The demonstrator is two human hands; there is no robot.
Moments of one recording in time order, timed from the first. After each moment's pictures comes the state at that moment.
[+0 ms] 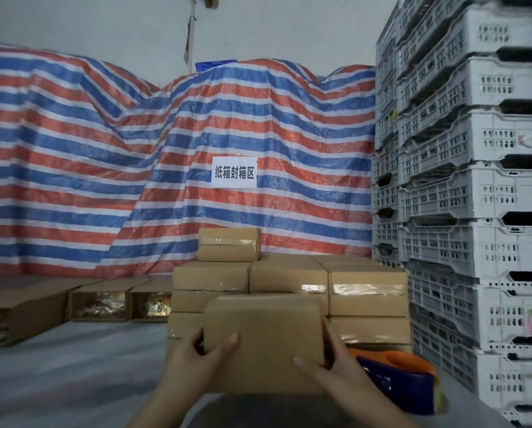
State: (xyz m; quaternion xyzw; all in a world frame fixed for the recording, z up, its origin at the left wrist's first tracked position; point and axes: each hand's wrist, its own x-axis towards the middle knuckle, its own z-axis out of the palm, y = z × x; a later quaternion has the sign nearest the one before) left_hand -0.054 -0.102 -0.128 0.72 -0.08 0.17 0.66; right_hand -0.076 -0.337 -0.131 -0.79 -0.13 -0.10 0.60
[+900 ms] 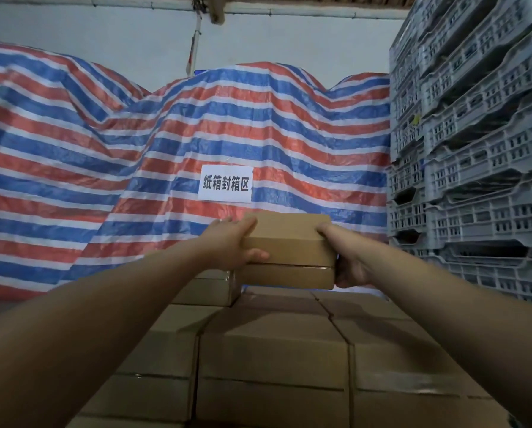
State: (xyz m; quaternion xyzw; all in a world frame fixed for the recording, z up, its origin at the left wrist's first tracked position) left_hand 0.236 -0.179 0.084 0.92 -0.20 0.31 0.07; right_hand 0.210 -0.410 0.085 -0.79 0.05 -0.11 0.60
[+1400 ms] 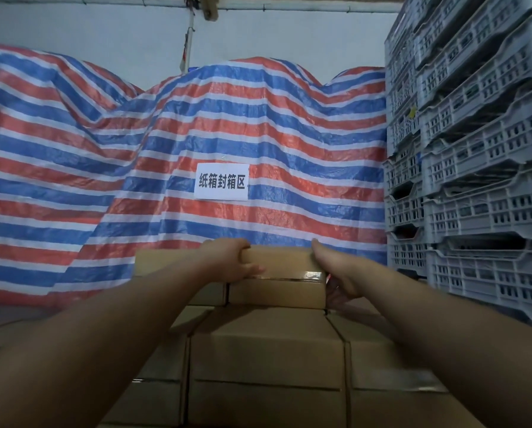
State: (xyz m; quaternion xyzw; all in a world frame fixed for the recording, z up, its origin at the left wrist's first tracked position) left_hand 0.265 -0.189 0.063 0.95 -0.14 0.27 0.07; right_hand 0.234 -0.416 0.056 -0.84 0.09 -0.06 0.52
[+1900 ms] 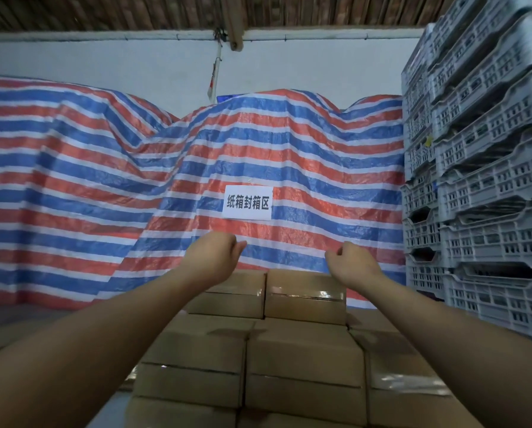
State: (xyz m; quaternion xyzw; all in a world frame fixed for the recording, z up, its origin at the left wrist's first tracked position) left_hand 0.149 -0.109 0.085 0.88 -0.10 0.45 0.14; right_hand 0.153 -0.373 0.085 -0.89 -0.02 -0.37 0.28
